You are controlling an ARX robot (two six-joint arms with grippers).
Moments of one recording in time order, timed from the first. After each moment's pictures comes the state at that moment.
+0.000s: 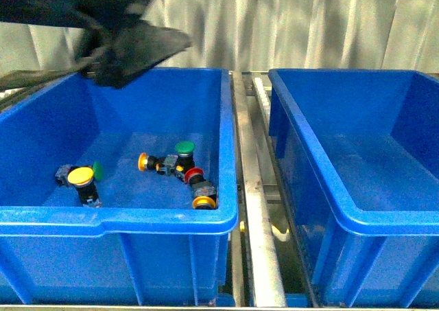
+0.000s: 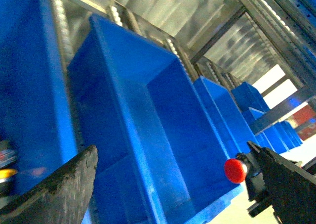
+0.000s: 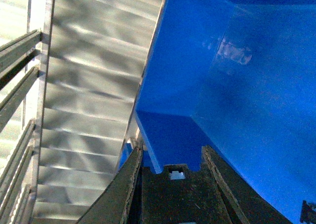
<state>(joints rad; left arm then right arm) -0.39 1.39 0.94 0.51 0.36 -0.63 -0.12 1.20 0.66 0.53 0.15 1.26</state>
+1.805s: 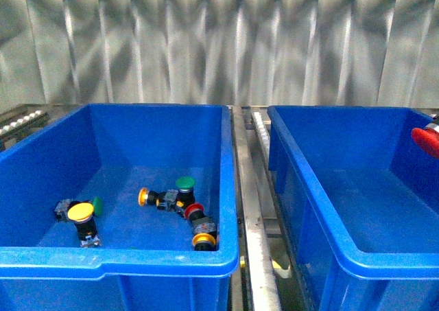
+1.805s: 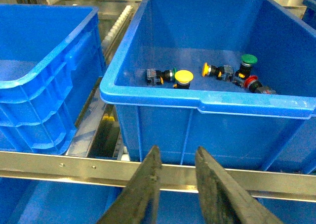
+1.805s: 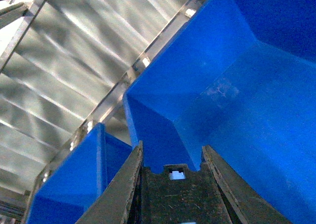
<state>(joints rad) 0.00 0.01 0.02 0.00 0.00 -0.01 0.04 1.24 0.75 0.51 0.32 0.81</state>
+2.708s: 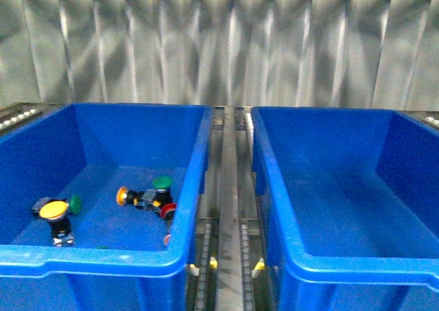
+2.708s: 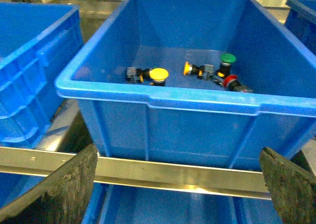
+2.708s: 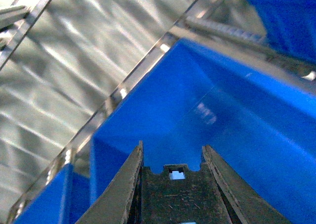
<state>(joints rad) 0.00 0.01 0.02 0.00 0.00 -0.01 -0.09 1.19 0.72 0.50 0.30 0.80</state>
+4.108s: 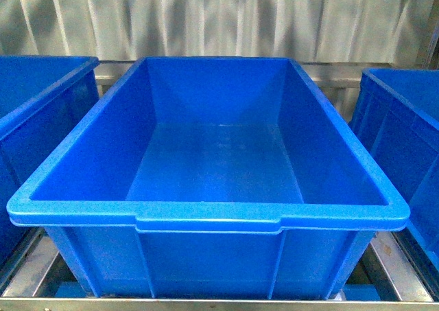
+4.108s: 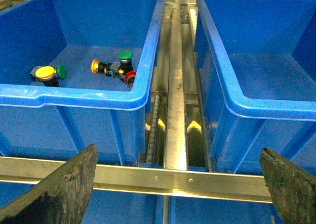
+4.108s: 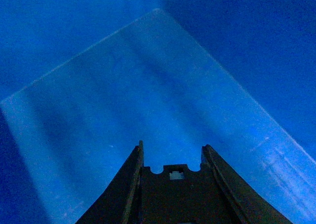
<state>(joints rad) 0.00 0.01 0.02 0.00 0.00 -0.01 -0.44 2.11 1.67 -0.07 0.19 0.29</state>
